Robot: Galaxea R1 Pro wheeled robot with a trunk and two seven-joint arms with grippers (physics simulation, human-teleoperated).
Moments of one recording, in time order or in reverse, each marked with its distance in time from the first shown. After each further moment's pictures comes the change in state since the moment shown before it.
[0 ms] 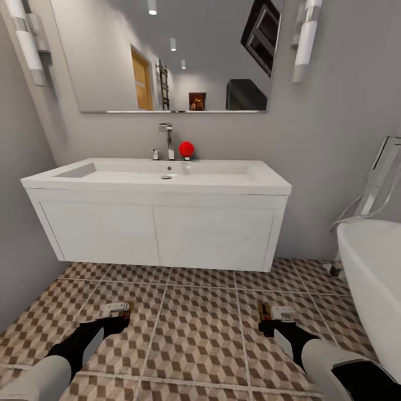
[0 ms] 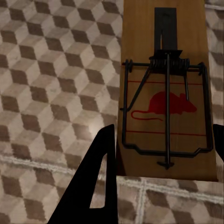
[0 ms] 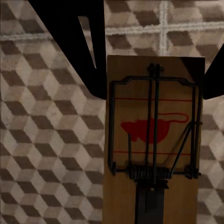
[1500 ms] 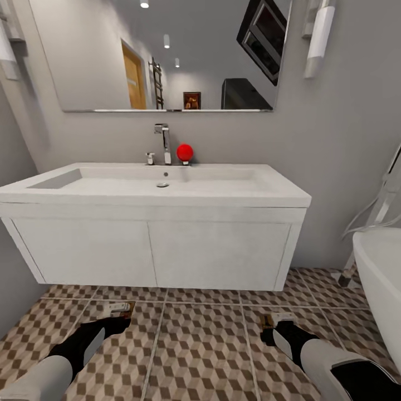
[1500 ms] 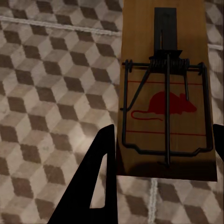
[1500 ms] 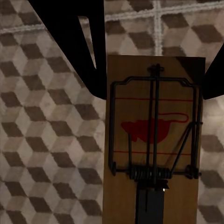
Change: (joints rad) left arm 0.000 -0.006 0.002 0.001 0.002 0.001 -0.002; right arm 0.000 0.005 0.003 -0.001 0.021 0.169 -0.033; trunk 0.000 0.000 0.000
